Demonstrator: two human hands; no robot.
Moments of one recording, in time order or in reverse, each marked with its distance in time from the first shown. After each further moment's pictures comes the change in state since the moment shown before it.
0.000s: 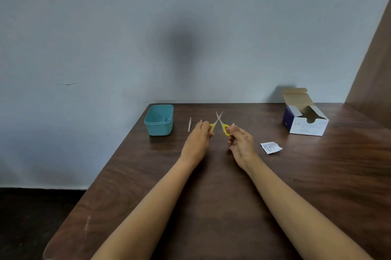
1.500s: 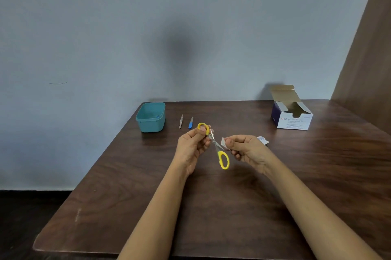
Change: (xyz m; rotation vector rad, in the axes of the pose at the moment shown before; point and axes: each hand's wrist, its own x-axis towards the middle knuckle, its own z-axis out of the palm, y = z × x) left_hand -0.046 0.056 -0.025 -1.458 -0.024 -0.612; right_hand -0.063 -0.058 -0.039 -0.490 -0.274 0.179
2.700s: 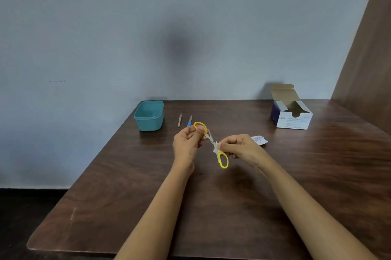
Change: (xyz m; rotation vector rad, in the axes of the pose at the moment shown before) left_hand 0.001 -0.010 0.002 0.236 0.189 0.226; right_hand -0.010 -0.005 0.009 -0.379 -0.068 -0.130
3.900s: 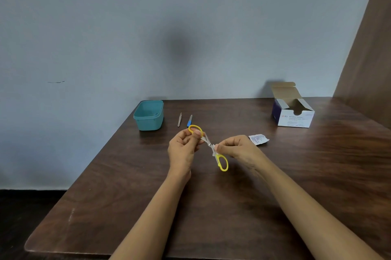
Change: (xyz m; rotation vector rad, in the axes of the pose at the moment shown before) left_hand -0.020 0.006 -0.007 0.003 0.034 0.029; right_hand -0.001 0.004 0.009 0.019 0.014 -0.001
